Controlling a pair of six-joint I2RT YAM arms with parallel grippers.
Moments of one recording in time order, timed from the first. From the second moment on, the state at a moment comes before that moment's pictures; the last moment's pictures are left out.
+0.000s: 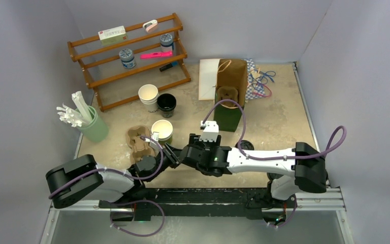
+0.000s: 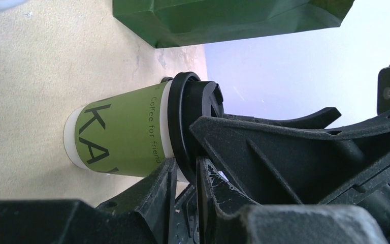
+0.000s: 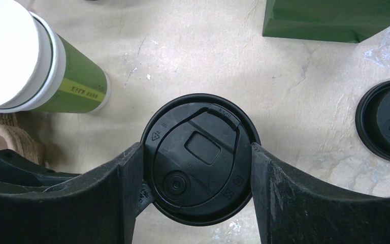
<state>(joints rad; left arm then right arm) -1.00 1.25 0.01 1.14 -0.24 -1.31 1.33 1.53 1.05 -0.65 0.87 1.17</state>
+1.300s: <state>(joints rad) -1.08 1.31 0.04 1.15 -0.30 -1.26 1.35 1.49 0.96 -0.55 0.91 1.12</state>
